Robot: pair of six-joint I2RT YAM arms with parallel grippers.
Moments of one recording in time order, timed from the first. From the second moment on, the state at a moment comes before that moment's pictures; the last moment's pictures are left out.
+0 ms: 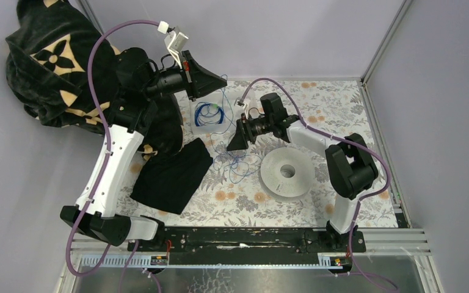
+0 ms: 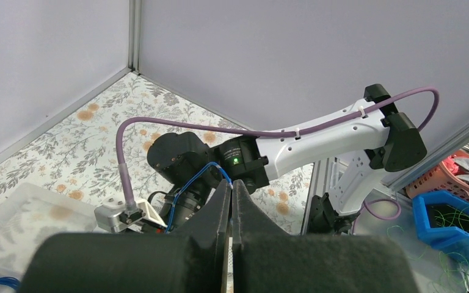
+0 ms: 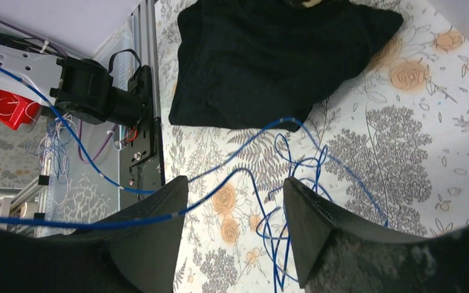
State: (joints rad) left arm -0.27 1.35 1.66 -0.21 0.92 -0.38; right arm 0.54 1.85 1.28 -0.08 -0.99 0.13
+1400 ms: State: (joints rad) left arm -0.20 1.31 1.89 -0.60 0.47 0.23; right arm 0.41 1.55 1.59 -0.38 -0.31 -0.12
